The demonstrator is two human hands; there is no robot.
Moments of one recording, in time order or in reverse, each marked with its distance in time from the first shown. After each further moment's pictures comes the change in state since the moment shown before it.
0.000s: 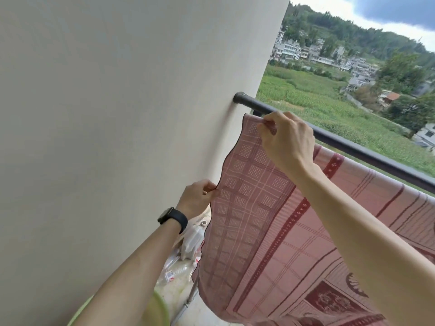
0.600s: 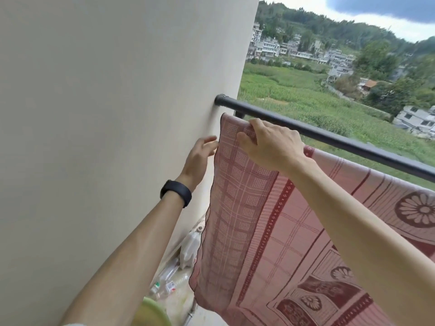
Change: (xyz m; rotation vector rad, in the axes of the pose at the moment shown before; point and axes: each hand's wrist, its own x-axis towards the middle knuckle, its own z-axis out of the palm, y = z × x) left_hand 0.039 0.111 -0.020 -0.518 0.013 0.051; right_hand 0.000 0.016 -0.020 -0.261 -0.330 -0.095
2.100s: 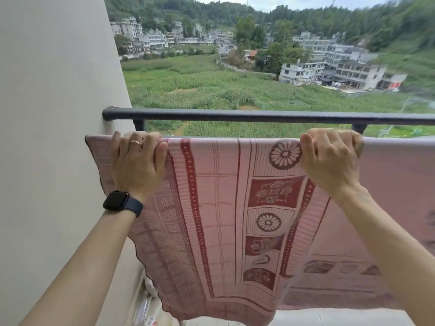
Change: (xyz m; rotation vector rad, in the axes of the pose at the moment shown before) left_hand 0.011 0.022 0.093 1.114 0.190 0.942; right_hand -0.219 0.194 -0.030 -0.127 0.368 0.663
